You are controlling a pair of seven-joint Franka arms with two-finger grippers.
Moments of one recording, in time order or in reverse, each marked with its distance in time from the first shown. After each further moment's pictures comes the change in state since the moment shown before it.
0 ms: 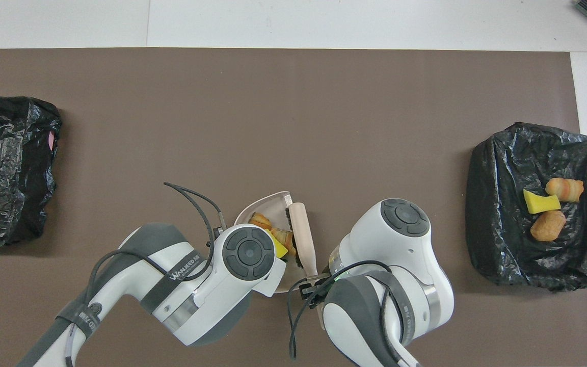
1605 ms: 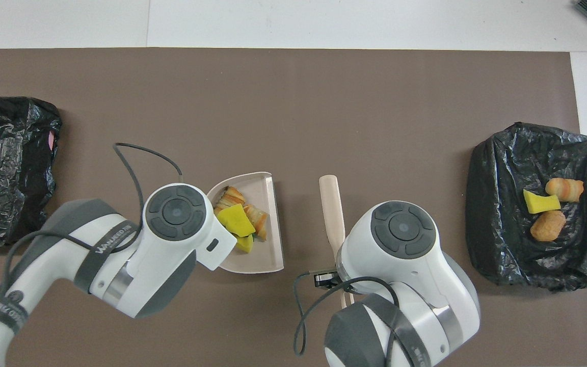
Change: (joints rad) left arm 0.038 -0.114 0.242 0.037 0.001 0.017 0.488; right arm 0.011 -0.082 -0.010 0.120 -0.379 -0.115 0.316
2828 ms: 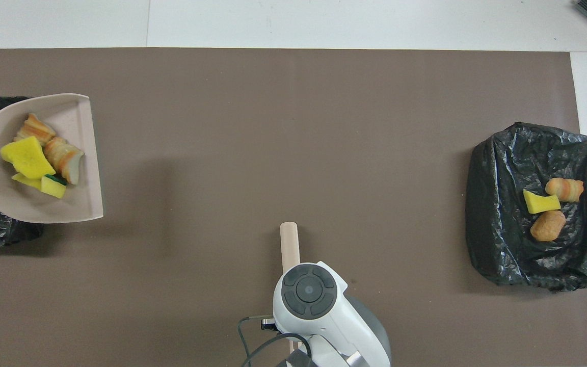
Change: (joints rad) left arm 0.010 0.072 0.696 0.425 0.002 -0.110 0.663; right arm 0.257 0.093 0.020 -0.133 0.086 0.261 0.223
